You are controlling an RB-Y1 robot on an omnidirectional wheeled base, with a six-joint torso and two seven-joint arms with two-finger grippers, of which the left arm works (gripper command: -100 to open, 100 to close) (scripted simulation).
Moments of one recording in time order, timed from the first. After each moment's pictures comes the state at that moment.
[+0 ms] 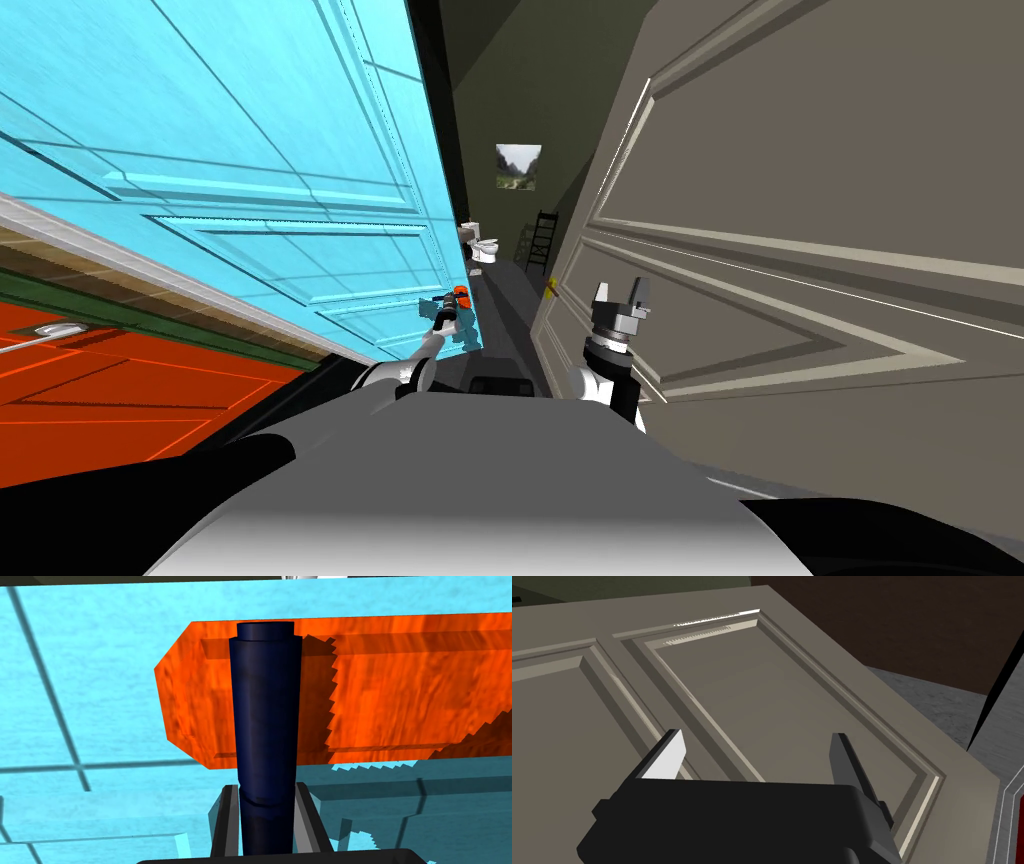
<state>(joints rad) -0.48 0.18 0.28 -0.60 0.30 -0.49 -0.19</state>
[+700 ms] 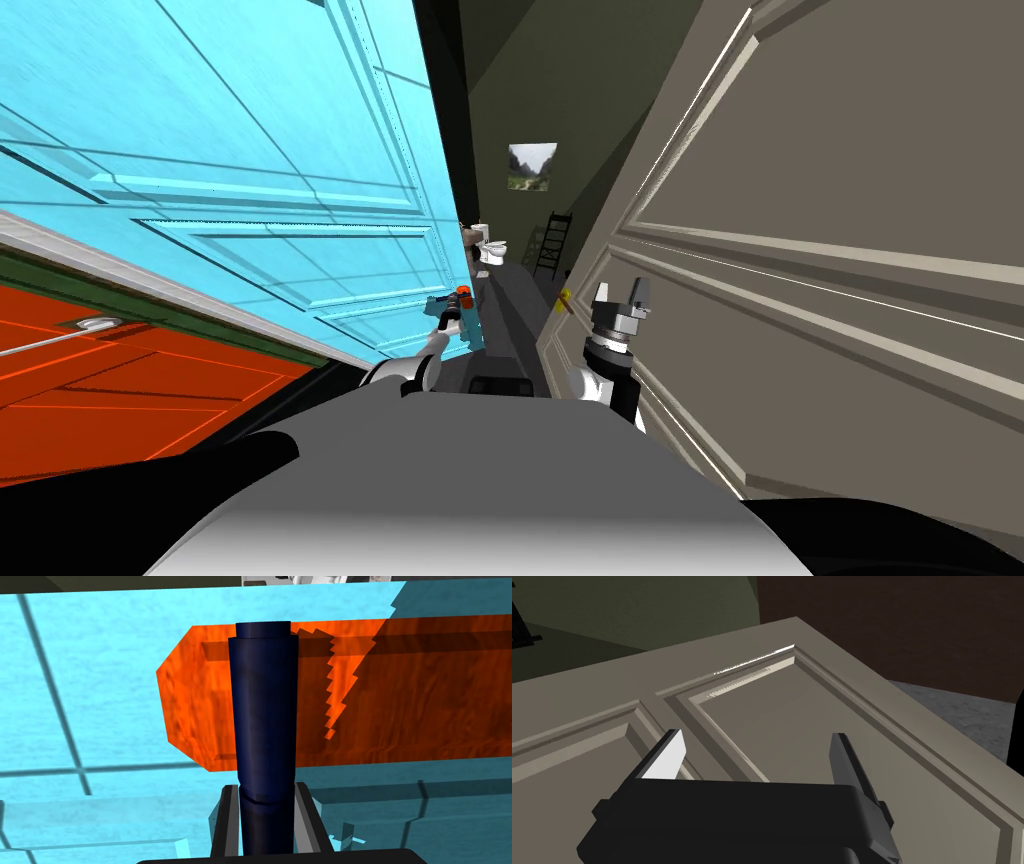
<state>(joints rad) -0.51 0.15 0.31 -0.56 0.30 -0.51 -0.24</state>
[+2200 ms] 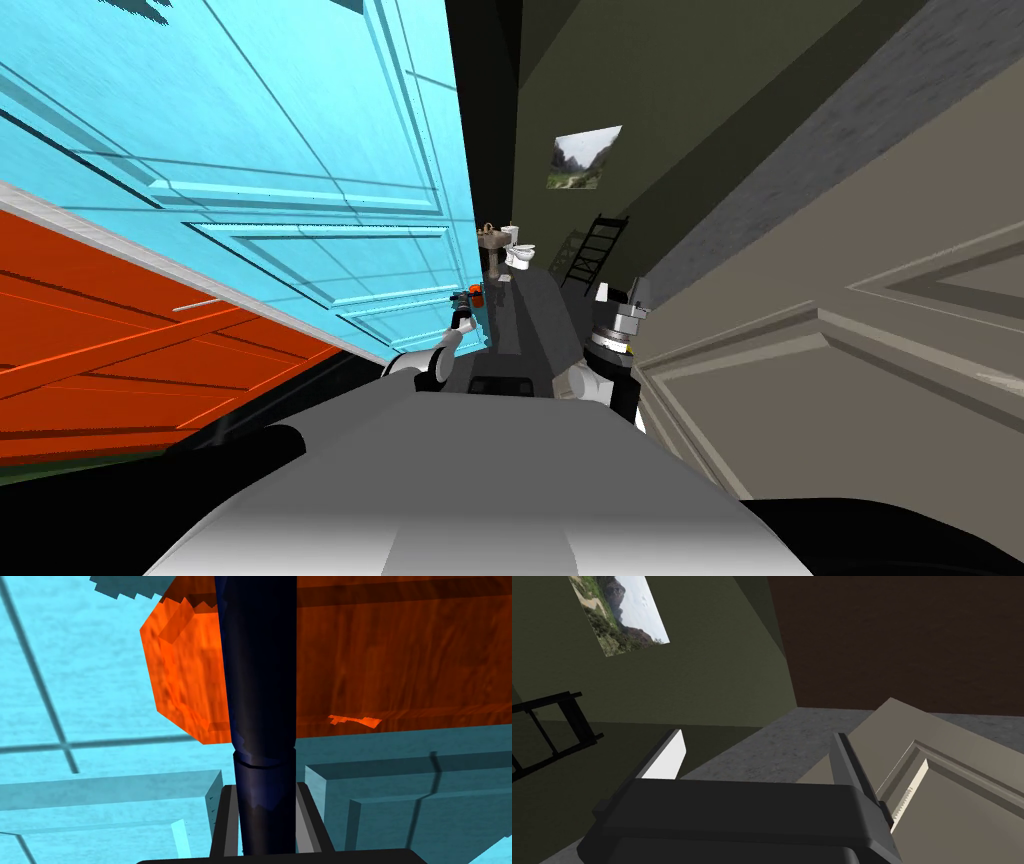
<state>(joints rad) -0.60 0.03 0.40 -0.47 0.29 -0.59 -0.39</state>
